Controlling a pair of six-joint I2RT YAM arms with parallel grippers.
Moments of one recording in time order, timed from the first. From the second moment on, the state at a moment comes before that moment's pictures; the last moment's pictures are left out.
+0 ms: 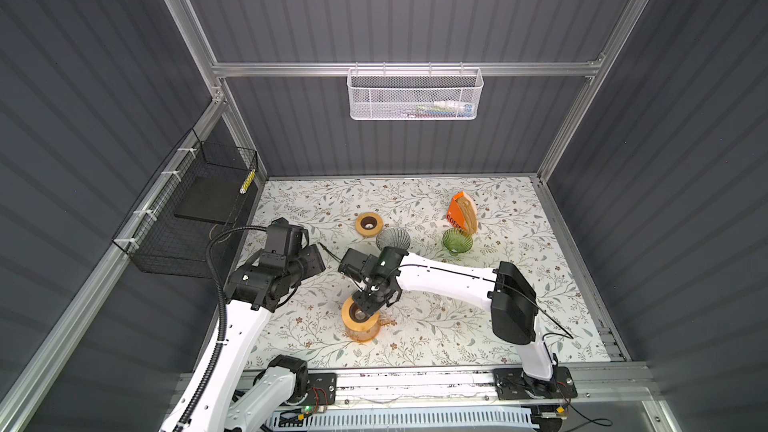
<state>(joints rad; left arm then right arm) -0.27 0.92 1.07 -1.02 -0.12 -0.55 1.17 2.09 1.81 -1.03 -0.04 0.37</state>
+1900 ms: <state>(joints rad) -0.29 1.21 1.16 -0.80 0.13 -0.48 0.71 1.55 1.39 -0.88 0.06 0.45</state>
